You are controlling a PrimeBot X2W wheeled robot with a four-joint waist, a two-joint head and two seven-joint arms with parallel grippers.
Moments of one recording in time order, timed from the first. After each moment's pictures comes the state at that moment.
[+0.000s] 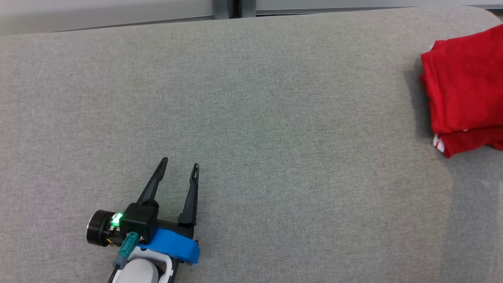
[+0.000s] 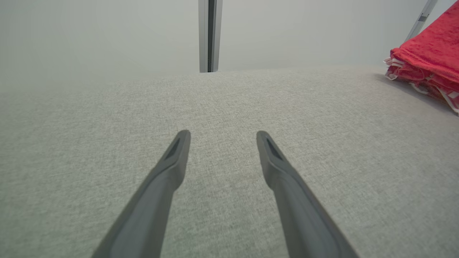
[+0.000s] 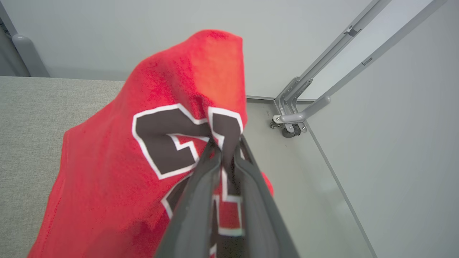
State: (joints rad) left arm -0.17 0.11 -0.27 0.26 -0.14 -0.06 -0.25; right arm -0.74 -0.52 -0.22 0.47 0.08 0.13 0.48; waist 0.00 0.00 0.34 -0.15
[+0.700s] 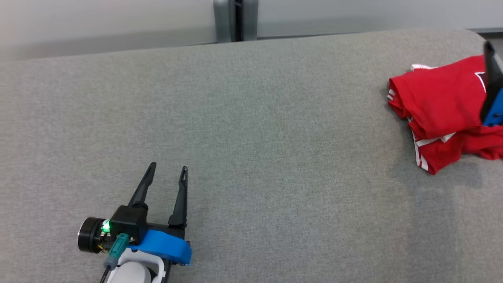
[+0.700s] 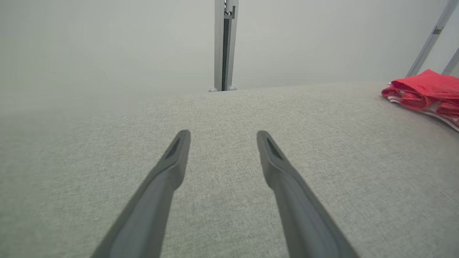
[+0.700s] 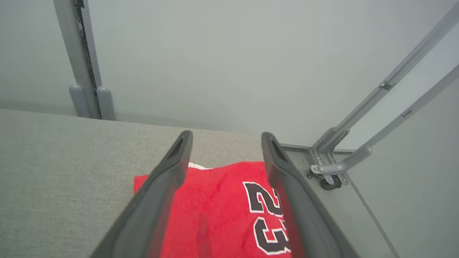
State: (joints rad) left arm -0.16 0.13 -0.25 0.27 -0.17 -0.03 -0.25; right arm -0.75 -0.36 -0.14 0.52 0.00 0.13 0.23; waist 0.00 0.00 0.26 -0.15
